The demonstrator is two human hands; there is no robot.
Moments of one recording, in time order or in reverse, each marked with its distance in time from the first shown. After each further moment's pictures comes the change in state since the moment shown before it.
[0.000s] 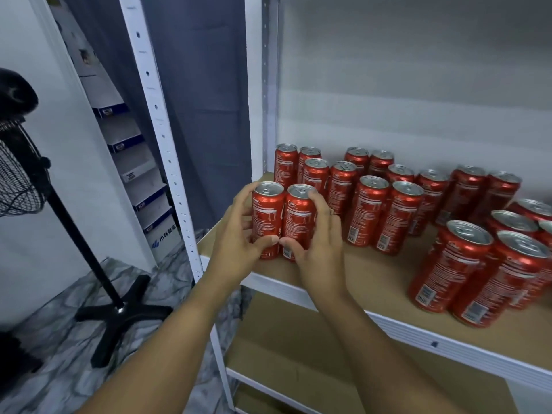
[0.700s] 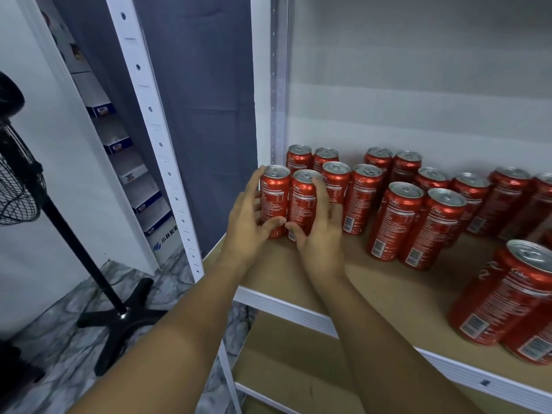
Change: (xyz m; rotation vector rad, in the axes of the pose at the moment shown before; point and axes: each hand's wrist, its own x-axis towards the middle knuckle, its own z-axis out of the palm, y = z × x) left_hand 0.087 -0.058 0.011 -0.061 -0.033 0.061; right_hand 0.060 0.023 0.062 -0.134 0.090 -0.004
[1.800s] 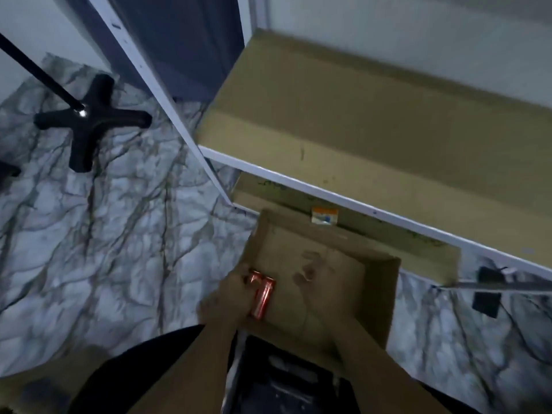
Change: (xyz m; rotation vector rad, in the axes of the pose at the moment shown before) left_hand -0.579 -0.318 0.158 0.309 -0.357 -1.057; right_hand -0.556 0.310 0.014 -0.105 -0.901 0.881
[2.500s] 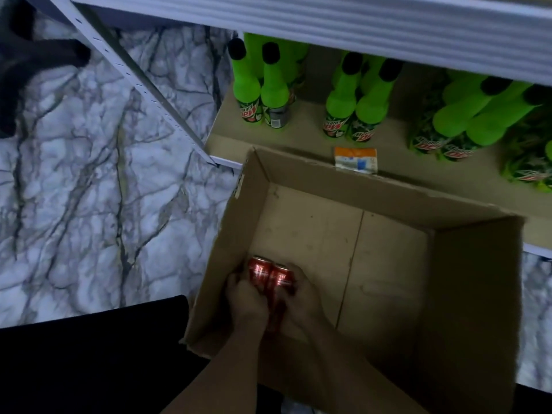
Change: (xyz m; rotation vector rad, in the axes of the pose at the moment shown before) left_hand 0.170 -0.214 0.190 0.265 0.123 -0.246; right_hand 0.163 0.211 0.260 0.402 -0.129 0.144
